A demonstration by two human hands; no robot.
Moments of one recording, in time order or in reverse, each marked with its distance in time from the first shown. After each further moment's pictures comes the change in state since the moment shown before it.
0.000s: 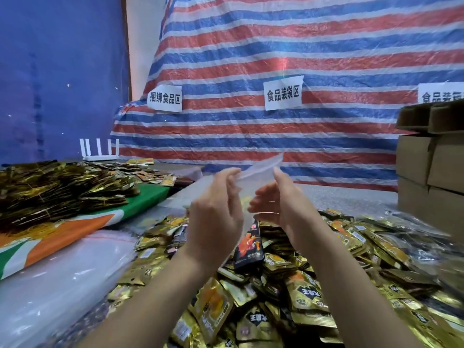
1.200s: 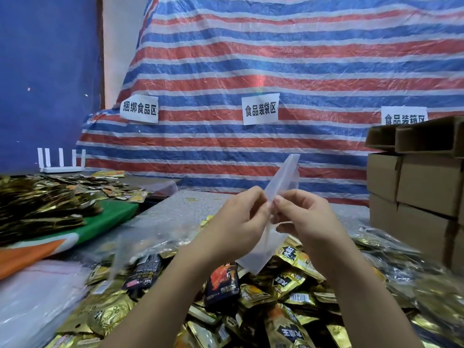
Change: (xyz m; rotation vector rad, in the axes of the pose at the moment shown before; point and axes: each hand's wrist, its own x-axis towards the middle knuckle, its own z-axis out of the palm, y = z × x) left_hand 0.031 -0.003 0.069 -0.371 -0.676 -0.261; right_hand 0.000 -0.015 -0.061 -0.192 0.109 -0.216
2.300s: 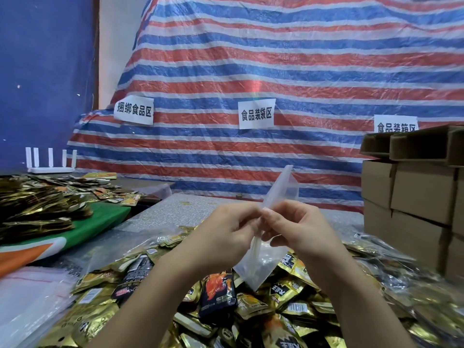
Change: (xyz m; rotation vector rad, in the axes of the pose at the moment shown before) left_hand -0.010 -0.008 -0.015 -0.094 -0.114 0.056; right_hand -0.005 -0.004 0.008 -0.059 -0.078 -0.033
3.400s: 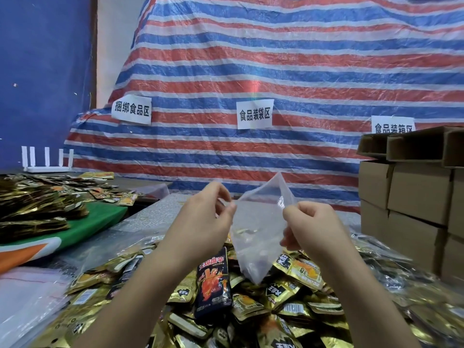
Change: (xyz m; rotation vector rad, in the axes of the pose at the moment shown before) left_hand -0.001 0.000 -0.014 0.242 0.314 -0.256; right_hand 0.005 0.000 -0.014 -0.328 0.264 0.149
